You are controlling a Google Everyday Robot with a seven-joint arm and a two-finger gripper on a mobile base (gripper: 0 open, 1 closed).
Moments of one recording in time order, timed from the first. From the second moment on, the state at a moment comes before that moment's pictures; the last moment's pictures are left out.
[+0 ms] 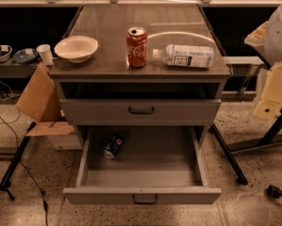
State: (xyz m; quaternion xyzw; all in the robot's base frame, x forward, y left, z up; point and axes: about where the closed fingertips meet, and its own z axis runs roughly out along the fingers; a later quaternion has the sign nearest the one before) arm 0.438 -0.217 0.976 -0.60 0.78 -0.03 0.16
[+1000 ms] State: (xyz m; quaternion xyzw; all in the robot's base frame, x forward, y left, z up) arm 0.433 -0.185 0.974 -0.67 0.72 -0.06 0.17
